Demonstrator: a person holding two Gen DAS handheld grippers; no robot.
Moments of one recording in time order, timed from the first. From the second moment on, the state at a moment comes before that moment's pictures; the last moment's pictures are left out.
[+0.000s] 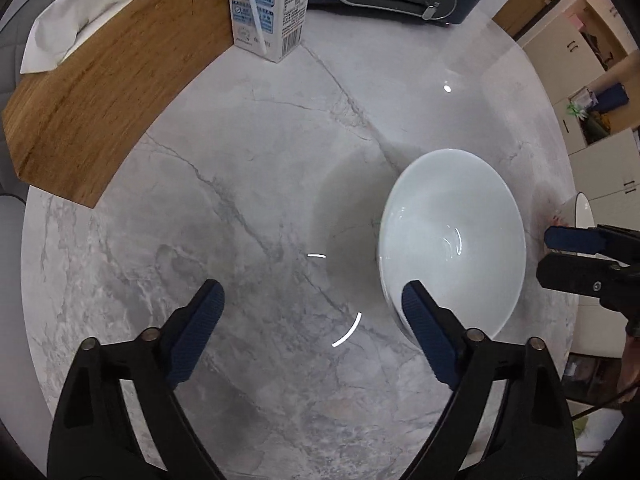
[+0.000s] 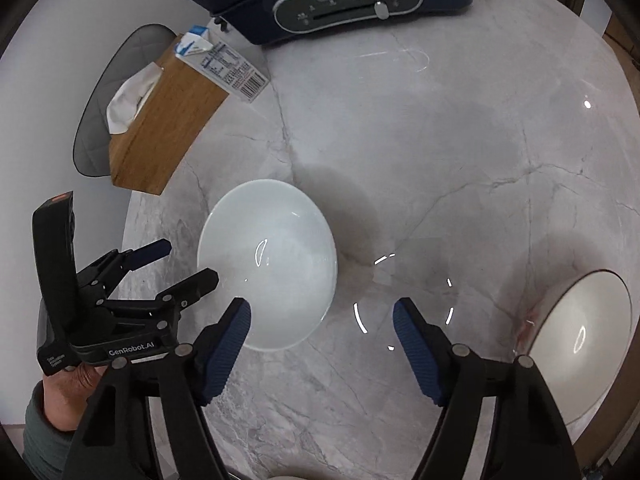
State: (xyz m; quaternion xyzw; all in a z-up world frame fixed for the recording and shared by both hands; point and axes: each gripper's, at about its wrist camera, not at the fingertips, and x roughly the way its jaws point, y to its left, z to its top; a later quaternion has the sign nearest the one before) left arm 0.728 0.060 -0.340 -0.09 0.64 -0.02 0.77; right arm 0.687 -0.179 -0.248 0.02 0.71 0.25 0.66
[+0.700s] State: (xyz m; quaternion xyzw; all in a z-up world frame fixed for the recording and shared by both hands) left arm 0.757 0.025 -0.349 -0.10 0.64 -0.06 0.76; right arm 0.697 -0.165 -0.286 0.03 0.73 0.25 0.64
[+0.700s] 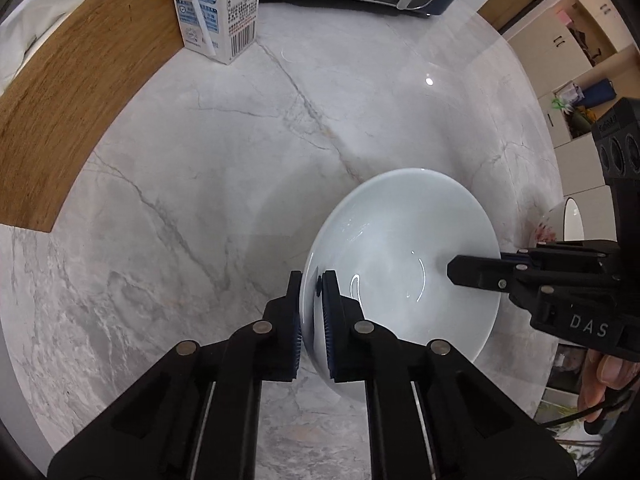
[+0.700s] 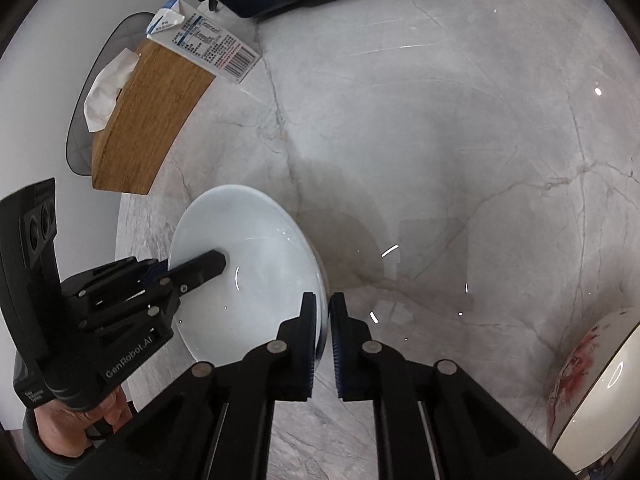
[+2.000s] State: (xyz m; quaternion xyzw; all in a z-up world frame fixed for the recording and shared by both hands) left arm 0.593 -0.041 -0.213 -0.06 0.62 -0.15 0.77; right arm 0.568 -0.235 -0.157 0.05 0.70 0.26 0.66
